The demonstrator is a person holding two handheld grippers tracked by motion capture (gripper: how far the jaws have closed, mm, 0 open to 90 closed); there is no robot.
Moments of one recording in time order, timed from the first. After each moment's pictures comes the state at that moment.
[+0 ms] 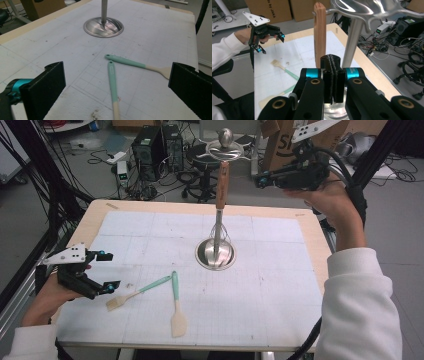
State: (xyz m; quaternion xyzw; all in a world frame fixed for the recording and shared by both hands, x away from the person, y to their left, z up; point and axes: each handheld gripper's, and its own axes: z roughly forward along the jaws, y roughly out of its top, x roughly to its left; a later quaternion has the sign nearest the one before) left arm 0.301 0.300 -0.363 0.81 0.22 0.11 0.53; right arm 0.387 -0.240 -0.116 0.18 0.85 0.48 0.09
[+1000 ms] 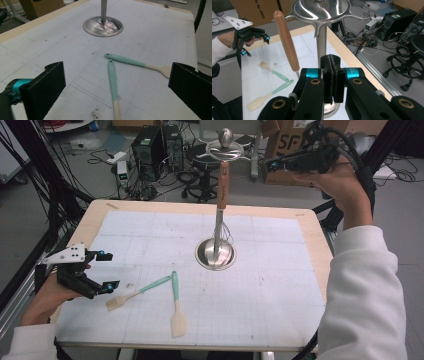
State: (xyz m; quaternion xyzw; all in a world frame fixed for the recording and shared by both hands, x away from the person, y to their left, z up) left arm 0.303 0.302 -0.364 0.81 0.21 0.10 0.53; right arm 0.422 -0.258 -0.100 0.21 0.85 0.47 0.10
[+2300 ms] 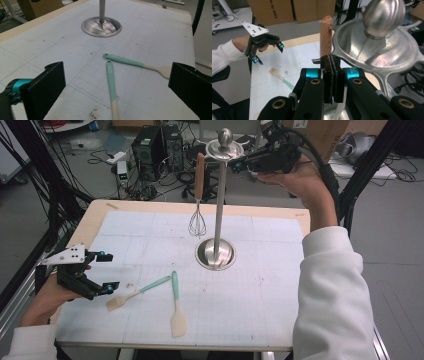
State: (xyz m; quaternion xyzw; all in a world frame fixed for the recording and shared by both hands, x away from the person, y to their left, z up) left arm 0.301 0.302 -0.364 0.81 0.21 0.10 0.53; right arm 0.412 -0.185 -0.099 0.16 0.86 0.48 0.09
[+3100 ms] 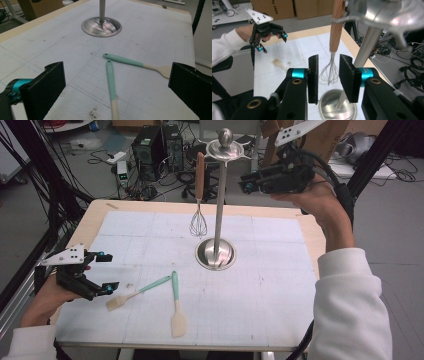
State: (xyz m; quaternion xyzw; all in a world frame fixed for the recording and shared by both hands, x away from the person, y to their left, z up) left arm 0.300 0.304 -0.364 0.81 0.21 0.10 0.53; right arm 0.382 -0.214 -0.120 0.15 0.86 0.47 0.09
